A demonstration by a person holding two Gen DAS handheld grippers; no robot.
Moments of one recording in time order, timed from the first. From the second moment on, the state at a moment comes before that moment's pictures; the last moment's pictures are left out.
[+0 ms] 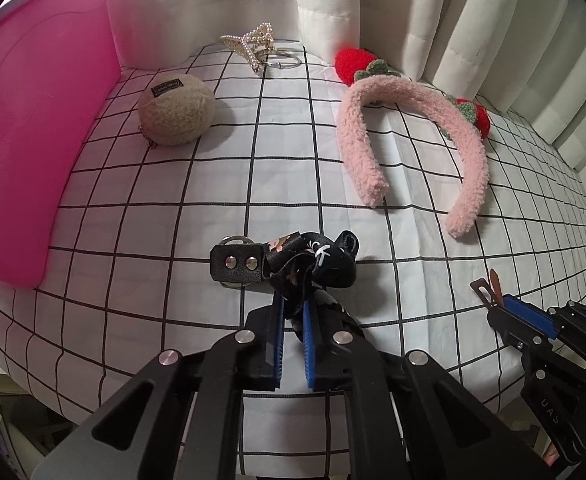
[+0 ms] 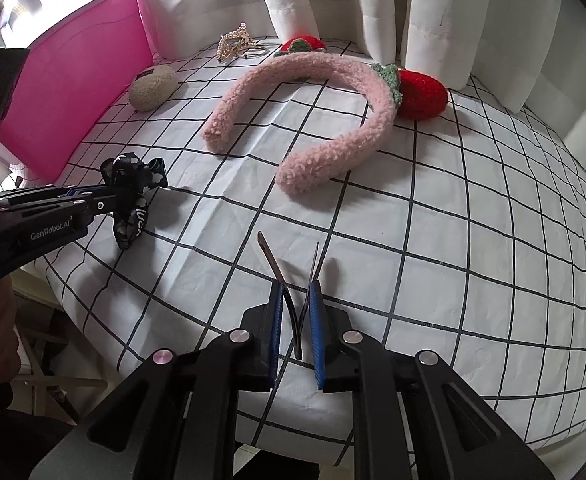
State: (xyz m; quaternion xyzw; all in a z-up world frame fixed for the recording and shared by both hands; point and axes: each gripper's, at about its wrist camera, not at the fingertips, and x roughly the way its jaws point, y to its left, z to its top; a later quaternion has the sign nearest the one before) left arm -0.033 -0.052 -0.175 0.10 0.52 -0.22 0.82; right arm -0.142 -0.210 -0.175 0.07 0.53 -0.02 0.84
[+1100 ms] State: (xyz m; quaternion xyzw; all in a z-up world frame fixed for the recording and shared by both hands) left arm 0.007 0.033 0.020 0.01 0.36 -0.15 0.92; right arm -0.040 -0.171 -0.004 0.02 0.38 0.09 0.92
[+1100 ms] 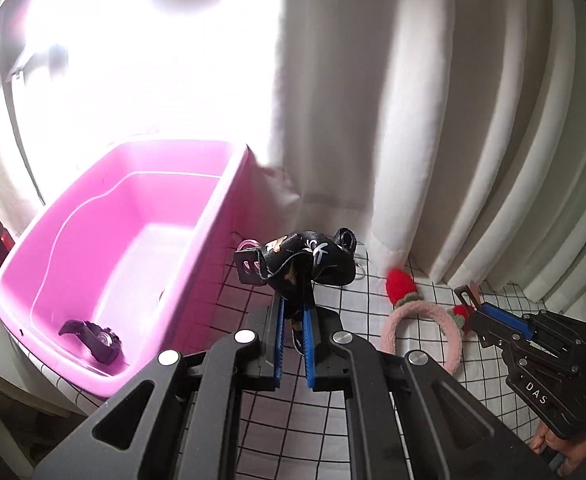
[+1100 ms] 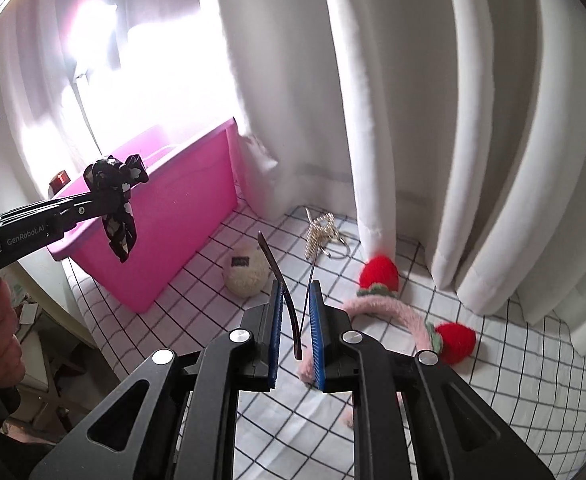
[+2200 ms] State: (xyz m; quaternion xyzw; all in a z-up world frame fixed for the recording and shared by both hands) left arm 0.102 0.216 0.003 -0.04 0.38 0.03 0.92; right arm 0.132 0.062 0.021 -0.06 0.38 0.30 0.87
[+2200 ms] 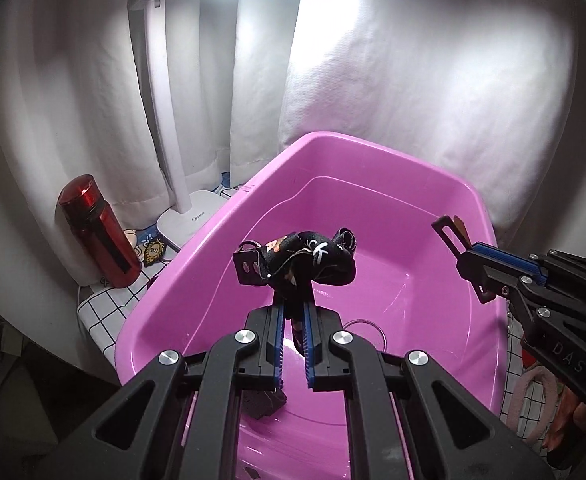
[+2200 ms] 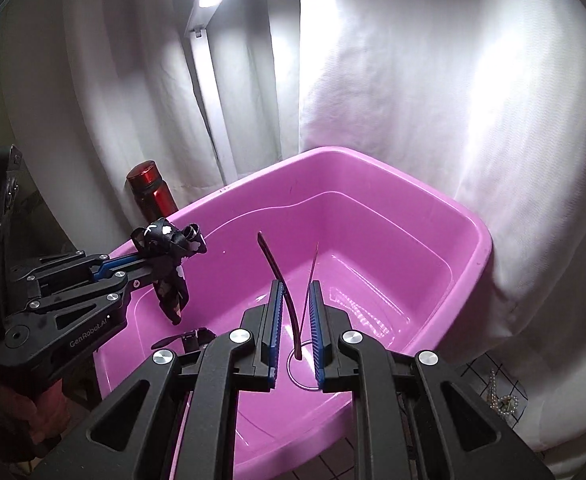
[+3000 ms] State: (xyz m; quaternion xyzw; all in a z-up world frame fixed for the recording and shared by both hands) left arm 0.114 0.232 -0.029 -0.04 0.44 0.07 0.89; right arm 0.161 0.085 -0.016 -0.07 0.44 0.27 0.85
